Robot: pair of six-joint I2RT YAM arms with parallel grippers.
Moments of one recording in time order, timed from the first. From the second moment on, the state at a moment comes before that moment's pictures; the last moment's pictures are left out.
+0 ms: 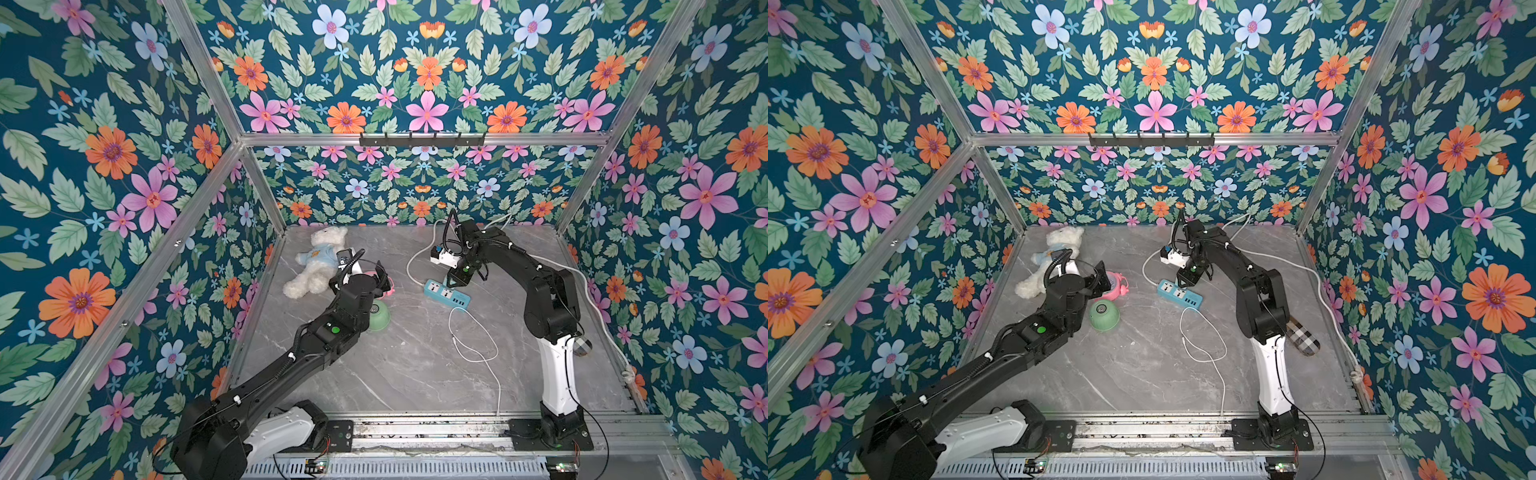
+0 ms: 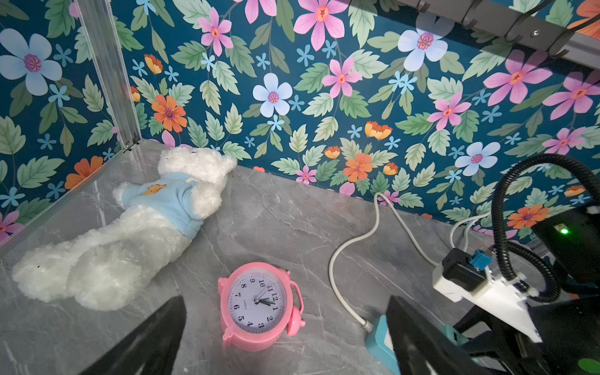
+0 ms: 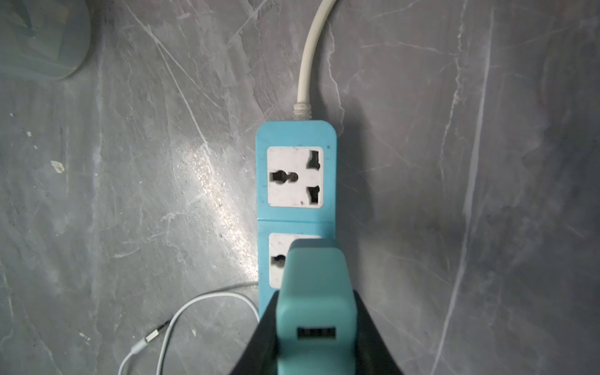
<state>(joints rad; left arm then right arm) -0.69 1.10 0.80 -0.01 -0.67 -0.46 0.36 2.20 1.92 -1.06 -0.30 -0.66</state>
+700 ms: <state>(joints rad) -0.69 1.09 0.80 -0.04 -0.69 -0.46 0.35 2.16 1.82 -1.03 -0.29 -0.68</state>
